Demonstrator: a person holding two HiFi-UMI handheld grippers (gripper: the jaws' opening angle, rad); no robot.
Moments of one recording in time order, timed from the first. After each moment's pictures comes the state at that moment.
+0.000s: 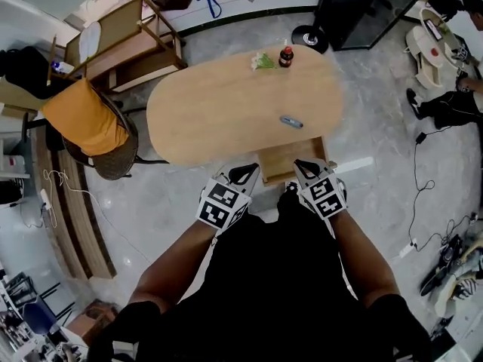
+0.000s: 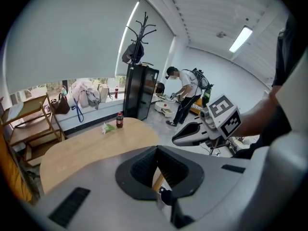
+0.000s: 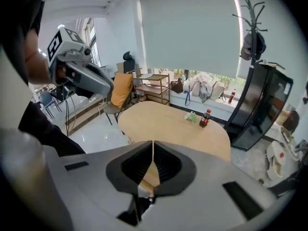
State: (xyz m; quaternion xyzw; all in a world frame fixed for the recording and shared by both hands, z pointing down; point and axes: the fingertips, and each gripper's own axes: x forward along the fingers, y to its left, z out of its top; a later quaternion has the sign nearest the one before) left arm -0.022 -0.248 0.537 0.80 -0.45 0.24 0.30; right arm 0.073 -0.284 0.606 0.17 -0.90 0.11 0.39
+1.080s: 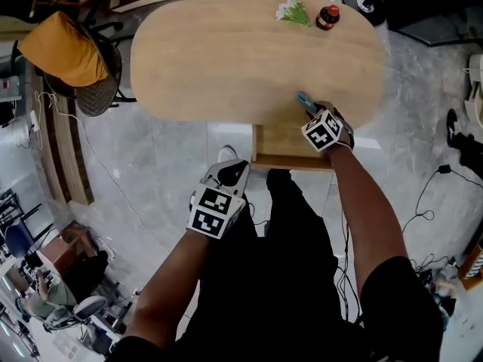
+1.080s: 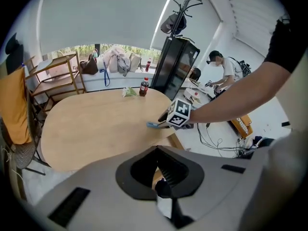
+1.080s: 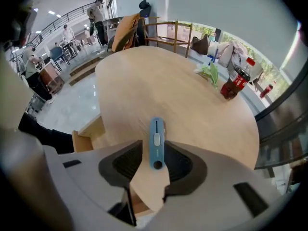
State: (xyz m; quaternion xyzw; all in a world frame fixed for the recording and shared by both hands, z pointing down) left arm -0.010 -0.260 0.702 0.64 -0.55 0.26 0.46; right arm 0.064 -0.444 0.926 0.01 -0.81 0.02 0.58
